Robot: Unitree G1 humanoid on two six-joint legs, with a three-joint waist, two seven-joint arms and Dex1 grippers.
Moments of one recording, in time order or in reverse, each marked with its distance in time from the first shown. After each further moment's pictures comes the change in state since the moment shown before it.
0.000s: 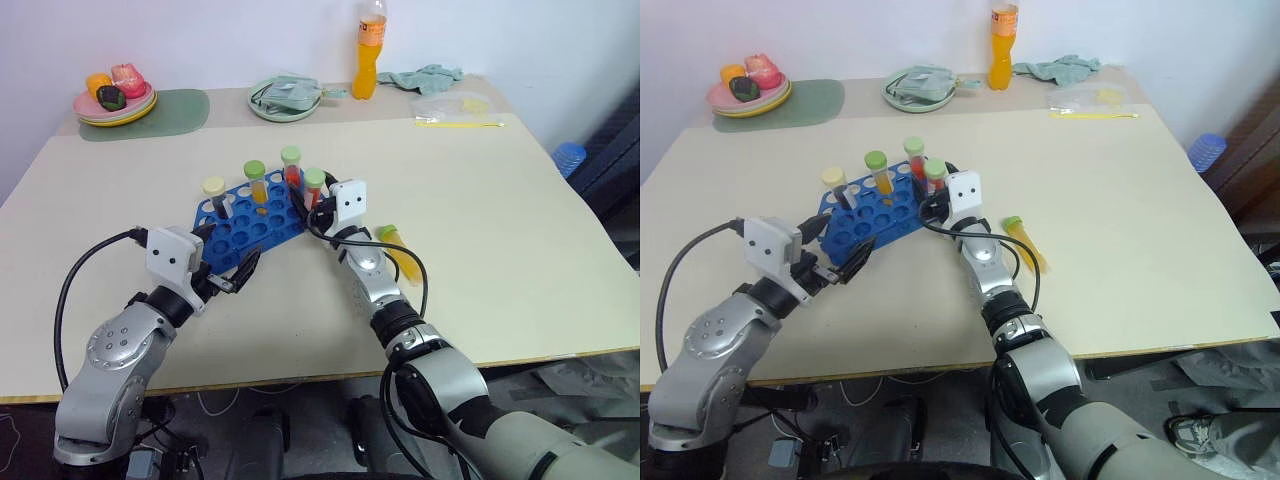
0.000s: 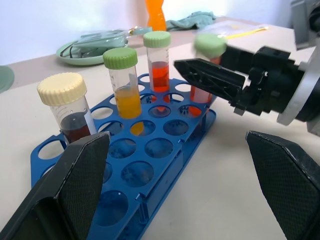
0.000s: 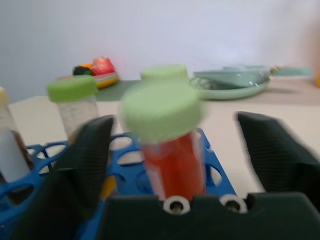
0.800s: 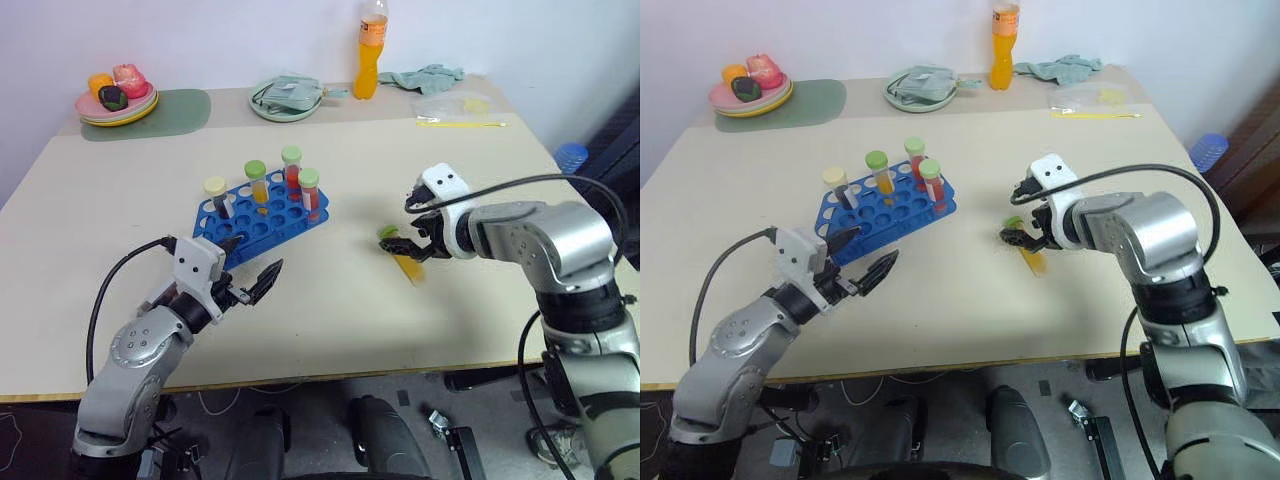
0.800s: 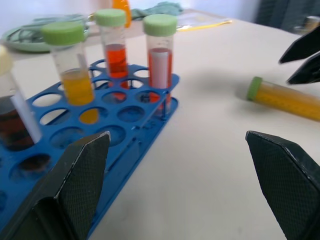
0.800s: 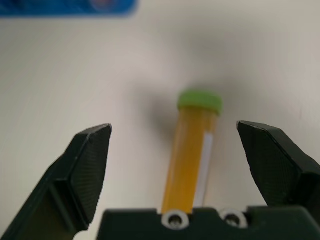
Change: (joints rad) left arm 0.006 -0.012 -0.099 0.115 0.014 -0.113 -0.118; right arm -0.033 -0.754 0.082 -0.966 0.359 1.950 0.248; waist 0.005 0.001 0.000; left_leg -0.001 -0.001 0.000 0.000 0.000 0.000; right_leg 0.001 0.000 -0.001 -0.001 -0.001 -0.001
